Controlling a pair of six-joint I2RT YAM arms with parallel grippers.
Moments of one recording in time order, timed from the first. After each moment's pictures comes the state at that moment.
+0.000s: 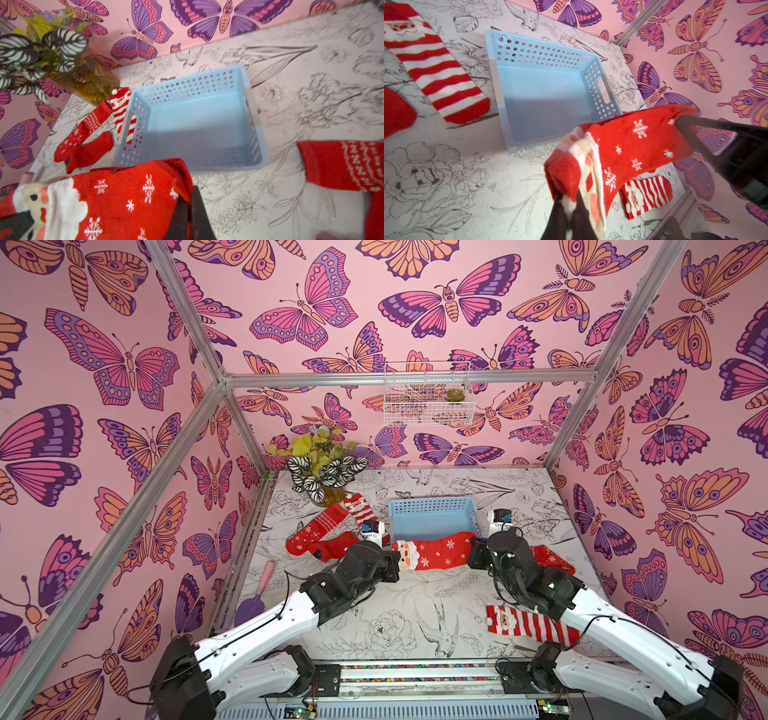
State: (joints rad) left arm -0.81 1.13 0.80 -0.21 -0.12 -0.68; right arm 0.72 0.99 0.84 -0.44 0.43 0.61
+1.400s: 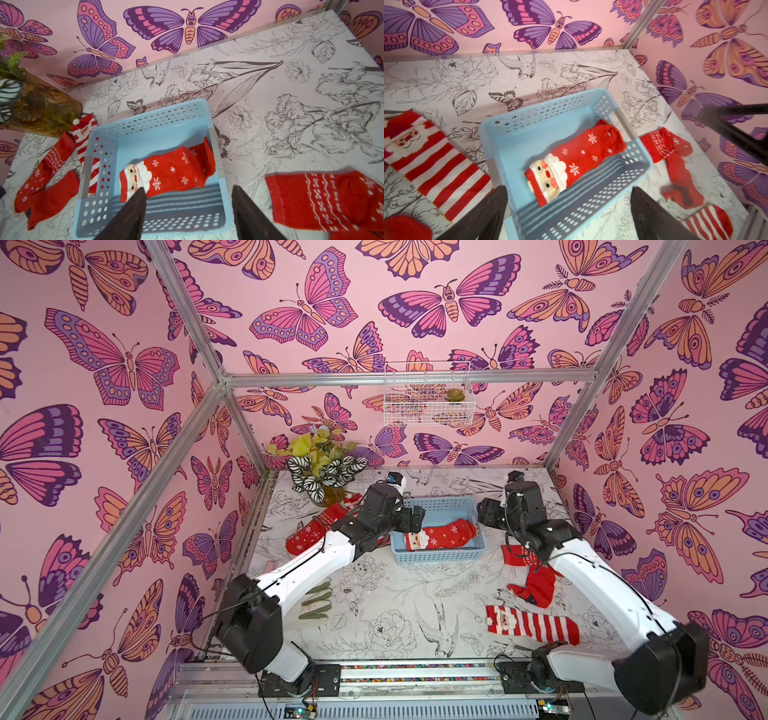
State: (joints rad) left arm -0.67 1.47 1.19 -0.22 0.02 -0.37; right arm 0.34 1.19 1.05 -0.50 0.15 0.49
